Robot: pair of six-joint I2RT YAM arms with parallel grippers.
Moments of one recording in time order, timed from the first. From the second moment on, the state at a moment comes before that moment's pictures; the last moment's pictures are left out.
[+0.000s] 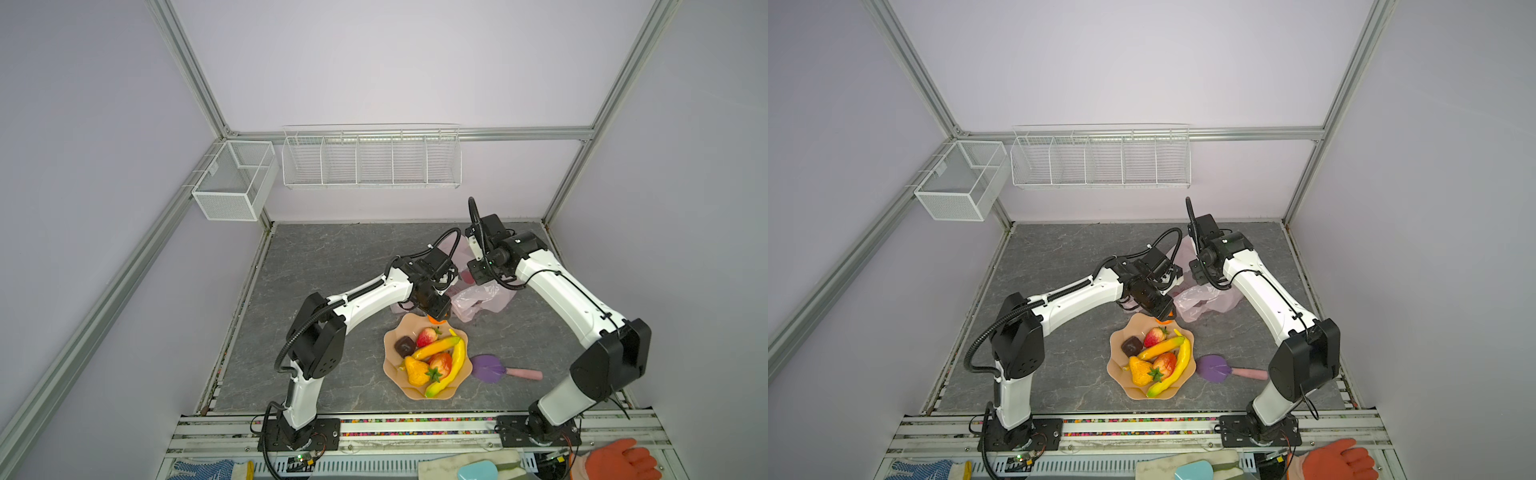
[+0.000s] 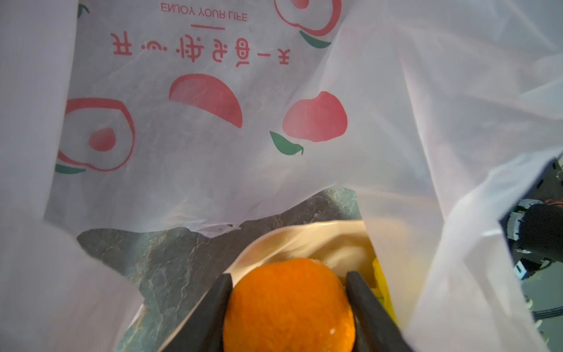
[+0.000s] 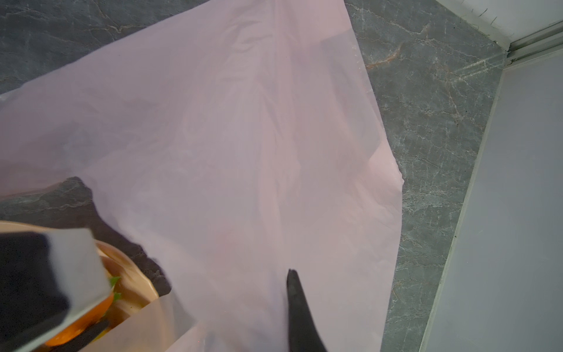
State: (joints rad) left arm -0.92 2.01 1.73 -0.89 0.22 -0.11; right arm 0.44 1.62 1.57 -1.09 0.24 -0.01
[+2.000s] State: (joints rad) left arm -0.89 2.37 2.04 -0.55 0.44 -0.56; right arm 0.36 1.54 1.46 -0.98 0.02 0.19
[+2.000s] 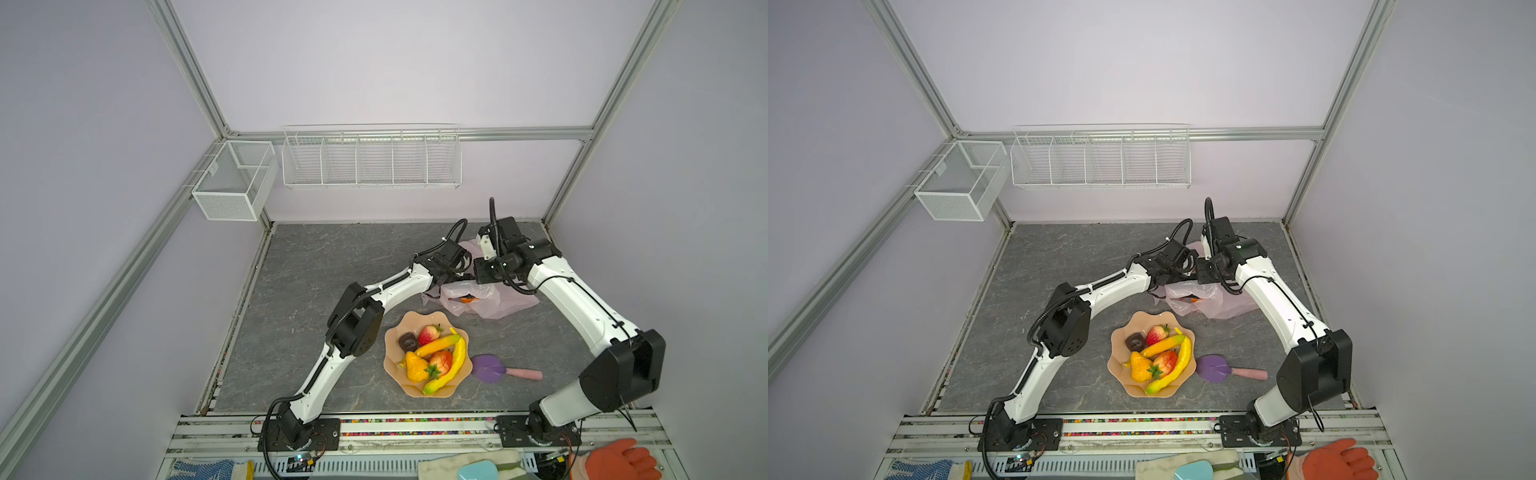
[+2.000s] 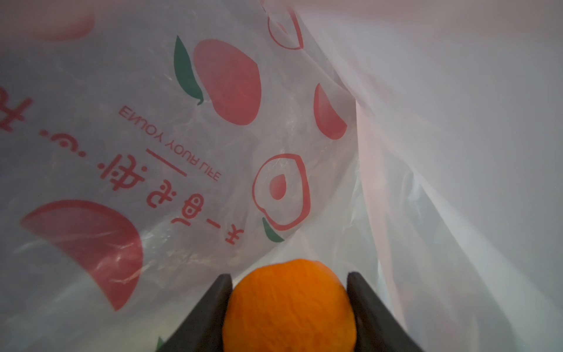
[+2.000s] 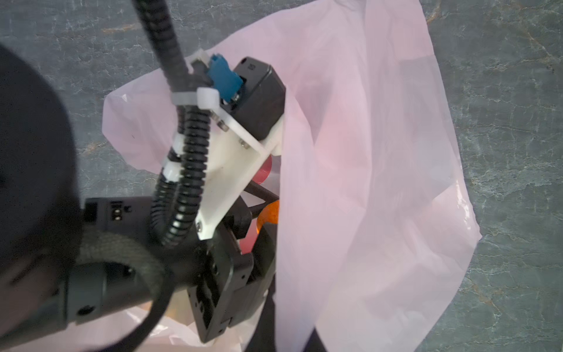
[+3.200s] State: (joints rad) left arm -0.81 1.83 1.71 -0.80 0.35 -0.37; right arm 0.30 1.47 1.44 -0.99 0.02 0.21
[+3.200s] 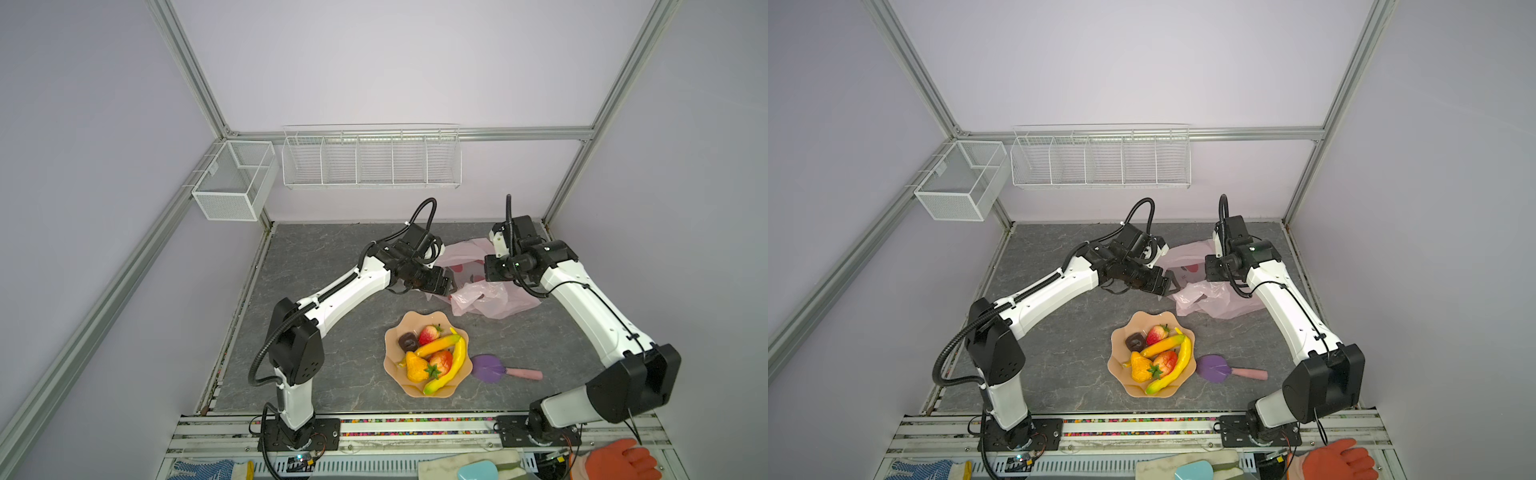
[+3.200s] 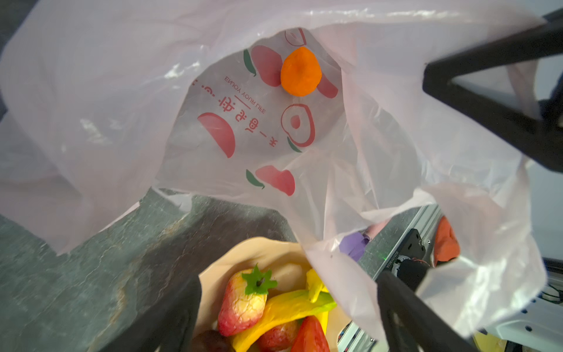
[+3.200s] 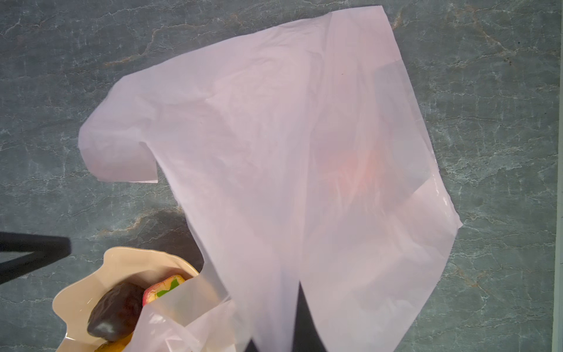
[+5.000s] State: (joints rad) left arm -0.91 1.82 1.35 -0.97 0.18 -0.47; right arm 0.30 1.46 1.44 -1.00 0.03 0.21
